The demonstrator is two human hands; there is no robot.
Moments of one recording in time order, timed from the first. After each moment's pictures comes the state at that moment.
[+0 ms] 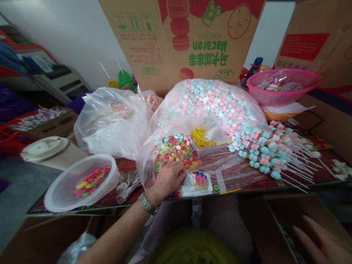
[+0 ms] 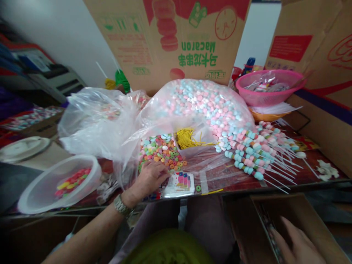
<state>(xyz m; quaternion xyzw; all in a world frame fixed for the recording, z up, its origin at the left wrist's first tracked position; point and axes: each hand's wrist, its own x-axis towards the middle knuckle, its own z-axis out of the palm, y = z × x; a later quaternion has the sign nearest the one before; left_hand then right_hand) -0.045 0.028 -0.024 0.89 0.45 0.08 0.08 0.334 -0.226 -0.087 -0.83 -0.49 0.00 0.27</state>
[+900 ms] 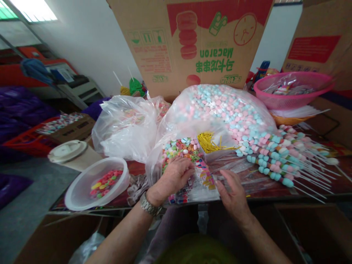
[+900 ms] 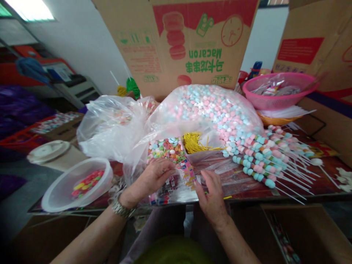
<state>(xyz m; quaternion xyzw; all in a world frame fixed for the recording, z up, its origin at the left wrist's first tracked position) -0.041 0.033 0.015 0.90 0.37 0.16 0.14 0.155 -0.058 -0.059 -0.60 -0.67 0.02 0.43</state>
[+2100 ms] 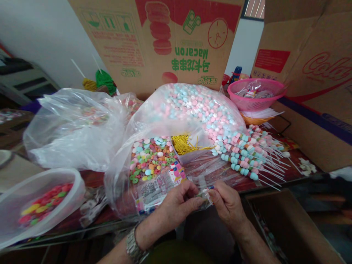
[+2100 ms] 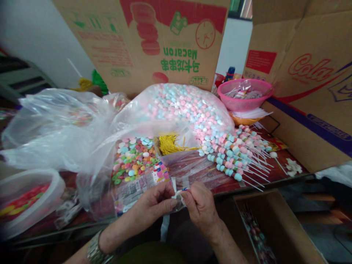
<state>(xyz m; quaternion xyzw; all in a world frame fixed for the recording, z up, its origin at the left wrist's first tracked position) 0.026 -0.026 0.000 0.77 0.36 0.19 0.48 0.192 -0.086 -0.025 -0.54 -0.70 0.08 0.47</state>
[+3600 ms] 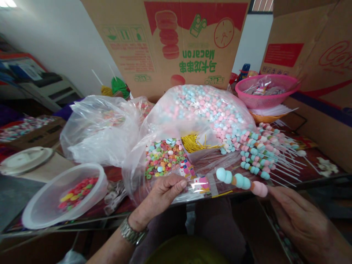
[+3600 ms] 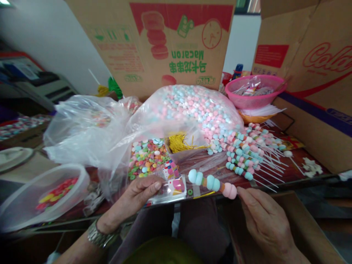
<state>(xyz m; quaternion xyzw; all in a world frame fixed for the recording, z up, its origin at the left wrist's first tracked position) -0.022 -0.009 0.023 0.78 0.35 0.28 0.45 0.285 -0.149 -0.004 -0.57 -0.72 -0.17 0.37</state>
